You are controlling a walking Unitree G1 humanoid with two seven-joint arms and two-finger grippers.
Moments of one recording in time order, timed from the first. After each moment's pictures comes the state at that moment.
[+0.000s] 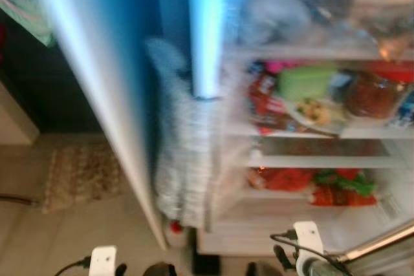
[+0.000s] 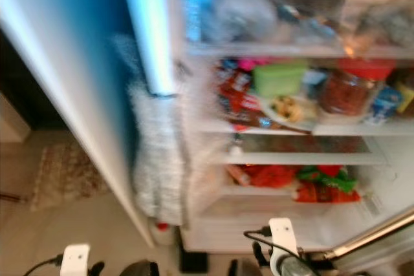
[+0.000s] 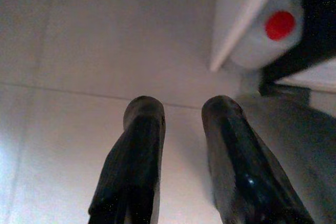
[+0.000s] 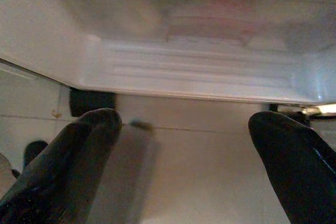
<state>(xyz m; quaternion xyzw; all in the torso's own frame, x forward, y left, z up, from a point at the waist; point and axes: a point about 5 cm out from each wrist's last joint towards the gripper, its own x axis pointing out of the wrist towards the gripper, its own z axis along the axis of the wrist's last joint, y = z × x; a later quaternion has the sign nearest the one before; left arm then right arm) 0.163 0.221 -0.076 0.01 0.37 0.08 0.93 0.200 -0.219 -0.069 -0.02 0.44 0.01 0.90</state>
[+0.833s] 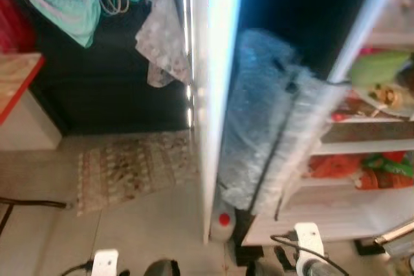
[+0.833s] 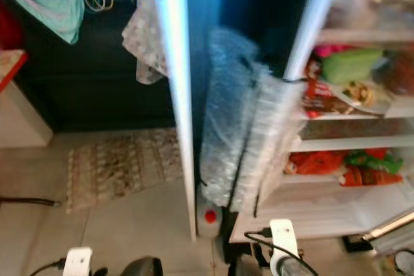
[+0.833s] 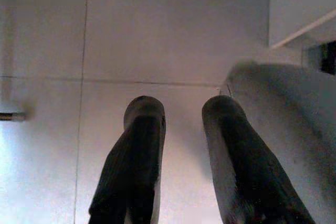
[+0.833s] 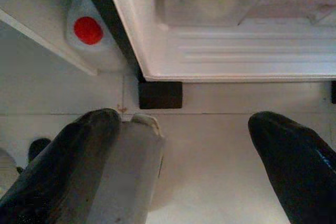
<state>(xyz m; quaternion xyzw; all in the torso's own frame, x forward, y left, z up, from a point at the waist) 0.153 0.218 -0.085 0.00 0.40 0.05 0.91 0.196 -0.218 -0.071 -0.01 0.44 0.00 0.90</state>
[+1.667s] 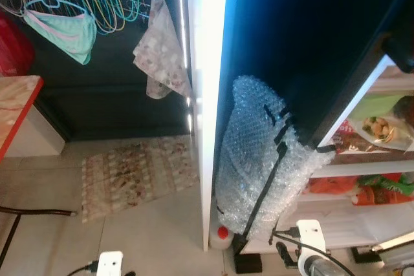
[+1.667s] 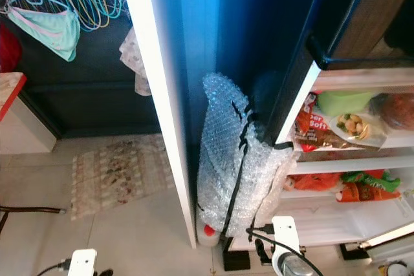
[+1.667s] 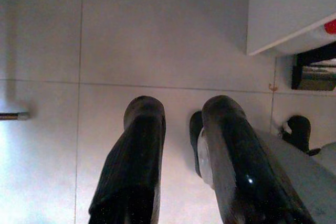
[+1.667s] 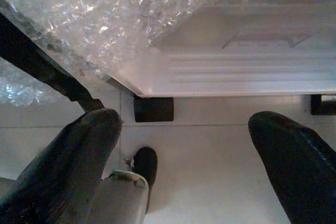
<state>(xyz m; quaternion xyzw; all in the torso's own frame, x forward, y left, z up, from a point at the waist) 0.152 0.210 -0.088 -0.01 0.41 0.04 0.91 0.200 -0.222 -0.068 -0.01 0.43 -0.01 0.90</state>
